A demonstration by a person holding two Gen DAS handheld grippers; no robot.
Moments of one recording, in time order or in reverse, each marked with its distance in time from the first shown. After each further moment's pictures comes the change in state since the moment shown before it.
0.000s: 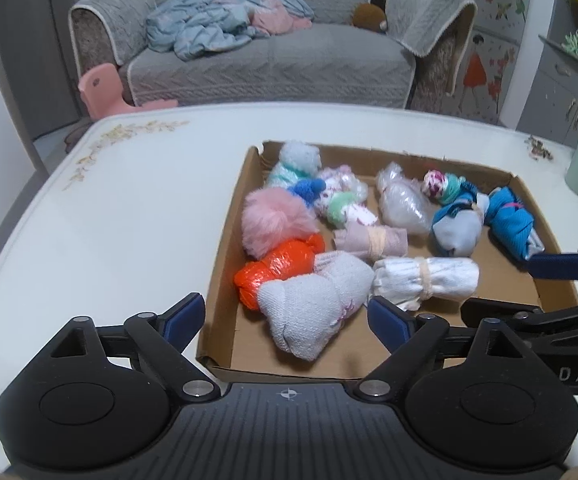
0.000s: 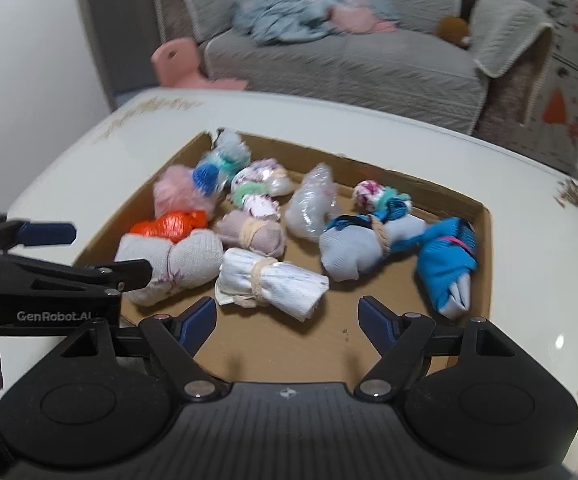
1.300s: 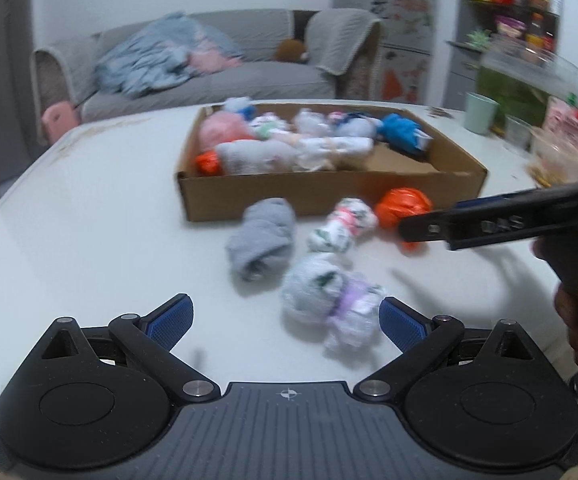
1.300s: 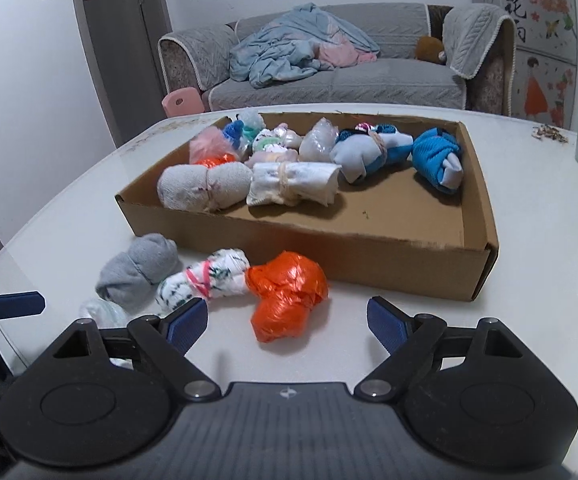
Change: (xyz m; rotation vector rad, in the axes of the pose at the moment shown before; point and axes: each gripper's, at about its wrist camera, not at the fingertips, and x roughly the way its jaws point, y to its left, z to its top) left arm -0.068 0.009 -0.173 0.154 -0.180 -0.179; right arm -0.020 0.012 -0.126 0.085 -0.191 0.051
